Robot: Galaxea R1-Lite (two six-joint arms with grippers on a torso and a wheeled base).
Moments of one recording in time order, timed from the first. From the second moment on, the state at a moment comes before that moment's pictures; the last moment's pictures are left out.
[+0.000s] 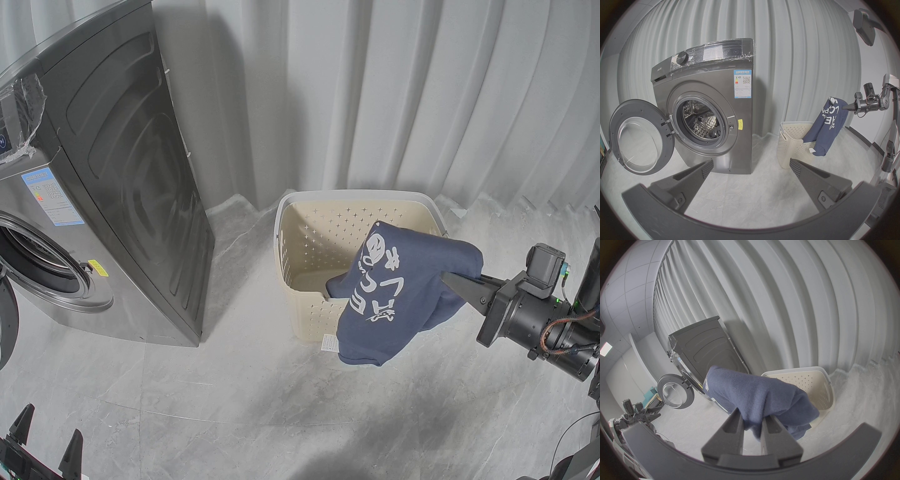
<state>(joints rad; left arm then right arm) 0.00 0.02 -0.02 0.01 -0.02 0.00 0.64 1.36 -0.45 -0.88 -0.04 0.21</state>
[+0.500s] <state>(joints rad) -0.01 0.02 -0.02 0.01 -0.01 -0.01 0.65 1.33 -0.43 -0.88 -0.04 0.21</state>
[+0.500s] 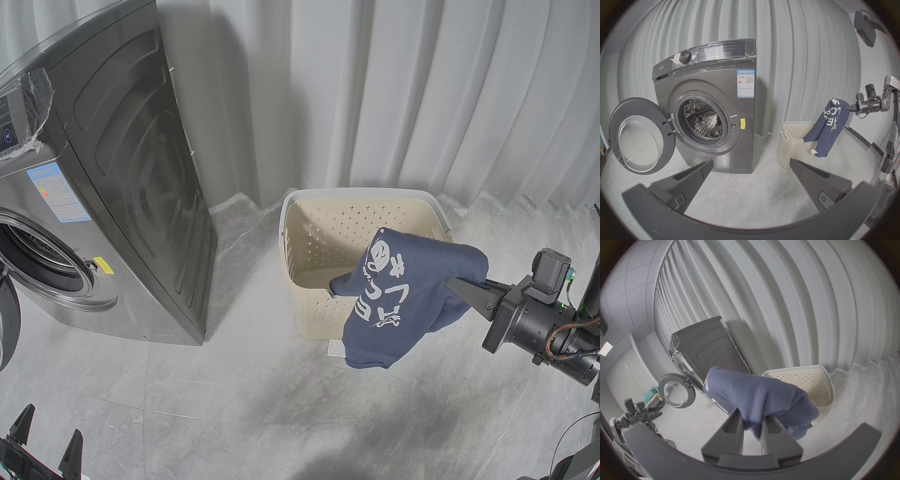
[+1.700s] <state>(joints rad) -0.01 0.02 -0.02 0.01 -0.01 -0.01 0.61 1.31 -0.42 -0.88 -0.04 0.20</state>
